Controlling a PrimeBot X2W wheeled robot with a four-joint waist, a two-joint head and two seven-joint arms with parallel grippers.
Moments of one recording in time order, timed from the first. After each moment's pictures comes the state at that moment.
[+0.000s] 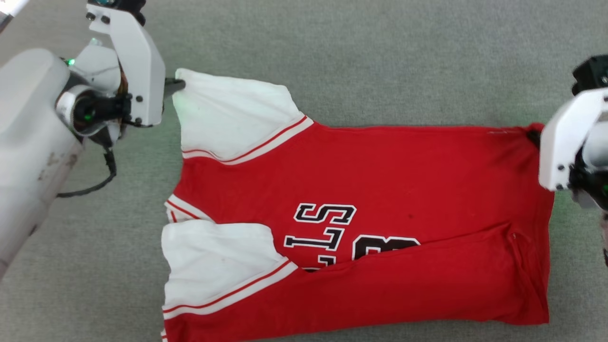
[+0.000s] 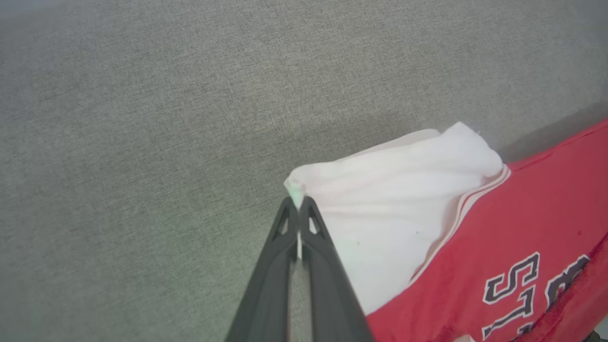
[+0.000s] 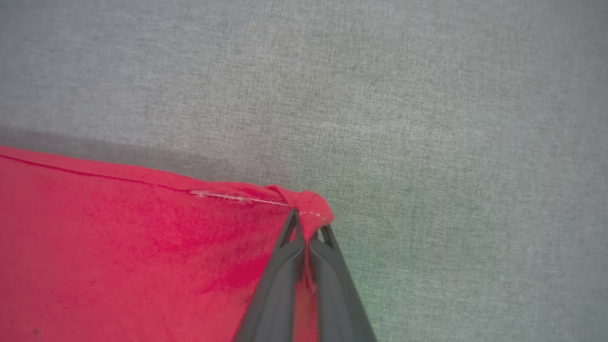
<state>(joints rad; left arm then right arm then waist) -1.34 0.60 -1.09 0.75 -1.30 -0.13 0.63 -0.72 -0.30 0.04 0.35 0.33 0.13 0.88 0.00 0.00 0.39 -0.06</state>
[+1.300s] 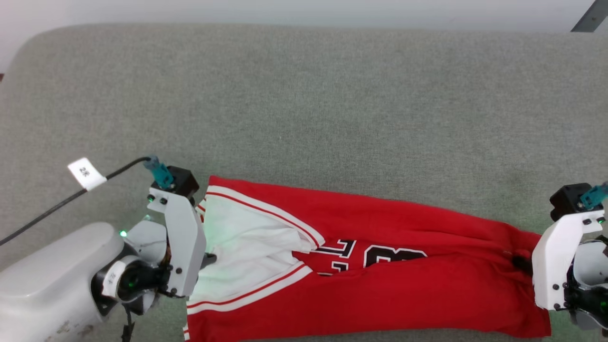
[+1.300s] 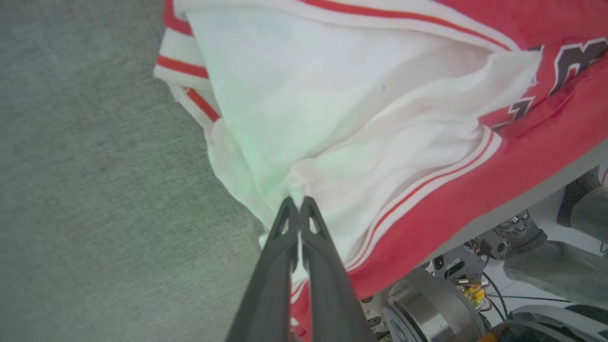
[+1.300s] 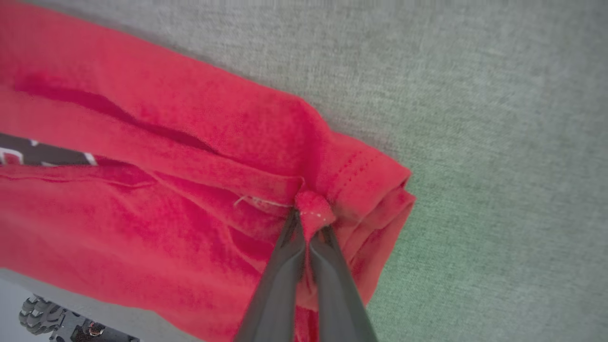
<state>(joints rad) -0.90 0.87 -1.20 0.07 -1.40 0.19 0.68 -0.24 -0.33 0.01 0.01 0.47 0.13 1.07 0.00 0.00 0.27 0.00</state>
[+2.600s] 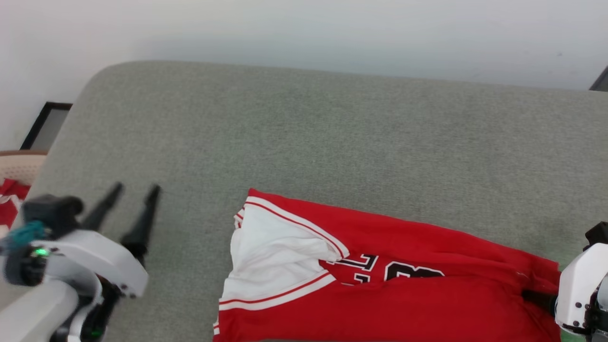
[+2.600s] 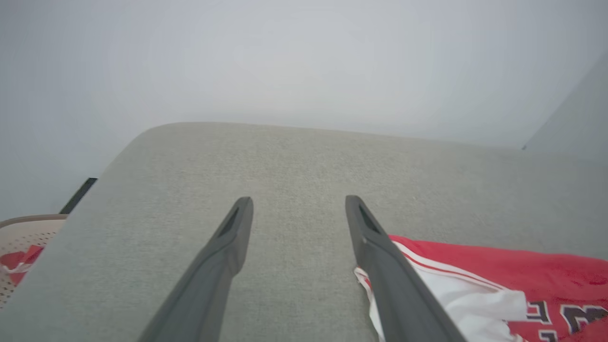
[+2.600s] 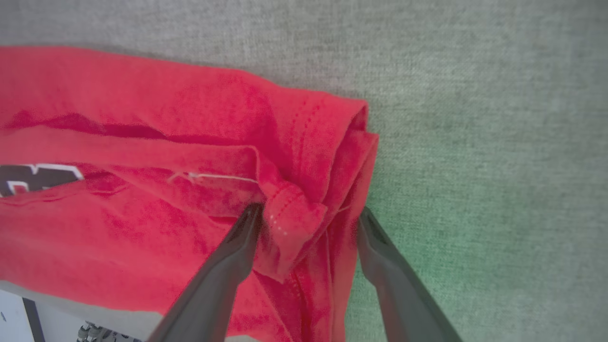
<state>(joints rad) -0.51 0.94 -0.86 0.01 -1.23 0.30 -0.26 -0.22 -0.26 -0.19 0.24 0.47 0.13 1.04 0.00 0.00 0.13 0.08</state>
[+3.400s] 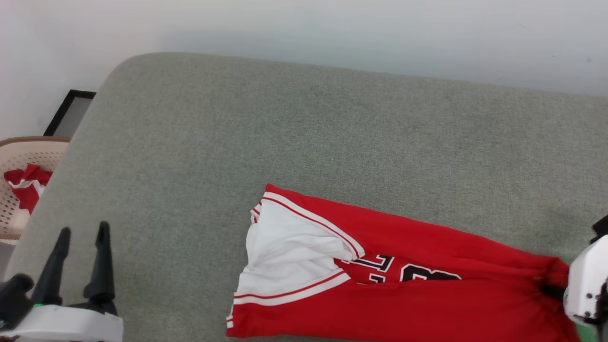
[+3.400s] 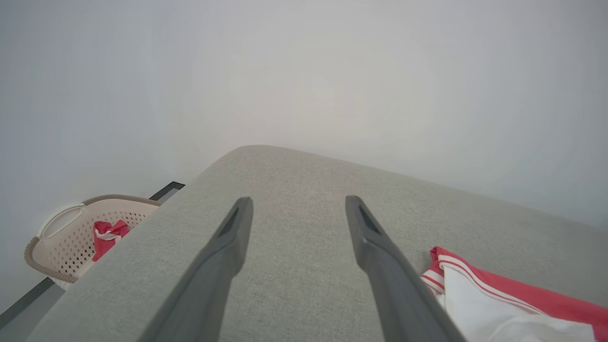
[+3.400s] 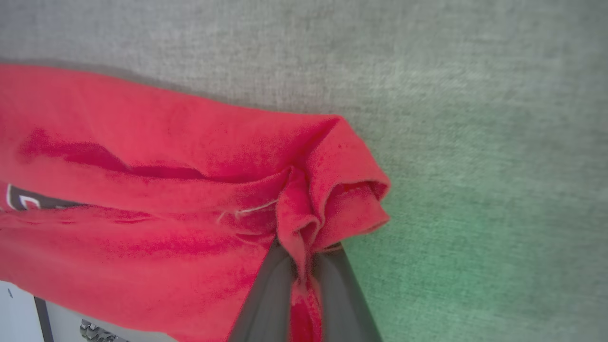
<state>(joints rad) 0.02 0.53 -0.09 -0.01 -0.73 0.11 -0.26 -0.28 -0.34 -0.12 0.38 0.56 0.13 0.98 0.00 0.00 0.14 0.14</state>
